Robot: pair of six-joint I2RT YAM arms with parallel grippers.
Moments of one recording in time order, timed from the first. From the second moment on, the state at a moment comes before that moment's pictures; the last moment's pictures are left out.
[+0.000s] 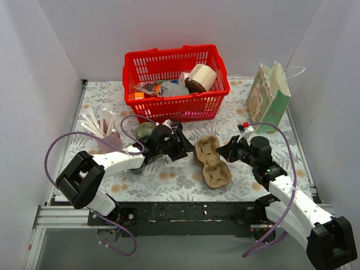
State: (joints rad) left arm -0.75 1.49 0.76 0.13 0.19 -1.16; right arm 0.40 0.81 0.36 0.08 -0.35 0.42
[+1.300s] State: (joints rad) left arm -0.83 1.64 0.89 0.00 0.09 -1.07; right arm 0.28 0.70 0.28 0.22 -0.53 0.56
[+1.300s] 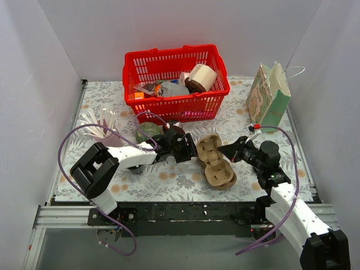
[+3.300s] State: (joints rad) left arm -0.86 1.63 0.89 0.02 0.13 -0.93; right arm 0.26 0.51 0.32 -0.13 -0.41 0.53
